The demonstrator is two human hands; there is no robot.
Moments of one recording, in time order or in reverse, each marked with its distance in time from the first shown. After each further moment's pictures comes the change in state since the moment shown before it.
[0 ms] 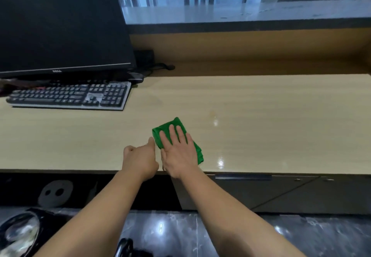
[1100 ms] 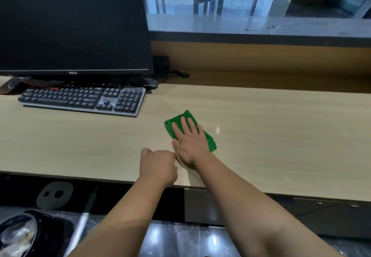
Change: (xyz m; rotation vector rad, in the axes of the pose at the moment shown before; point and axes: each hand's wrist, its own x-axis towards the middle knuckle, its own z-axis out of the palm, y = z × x) left_hand 0.012 -0.002 -0.009 0.144 0.021 0.065; right_hand 0.071 0.011 -0.022 -0.047 -0.057 0.010
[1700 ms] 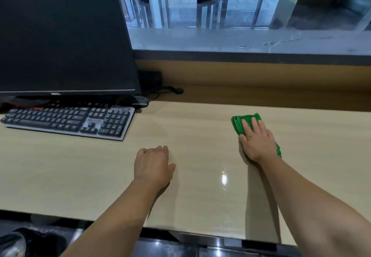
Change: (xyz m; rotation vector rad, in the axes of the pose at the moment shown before) left_hand 0.086 0.013 -0.022 -0.040 0.142 -0.055; right_hand 0.017 0.214 -0.044 0.020 0.083 0.410
